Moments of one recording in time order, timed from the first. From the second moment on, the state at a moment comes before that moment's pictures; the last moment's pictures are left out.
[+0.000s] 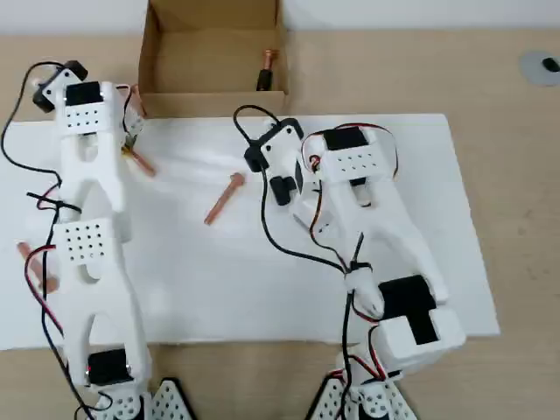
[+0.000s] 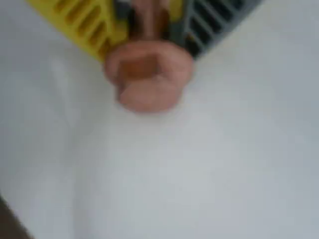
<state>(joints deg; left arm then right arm) -13.2 62.3 -67.2 87.8 28.4 -16.4 5.4 13.3 82.6 20.4</state>
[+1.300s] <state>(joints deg) -13.8 20.0 -35.5 99.9 -13.9 -26.3 26.0 -16.9 85.5 7.6</state>
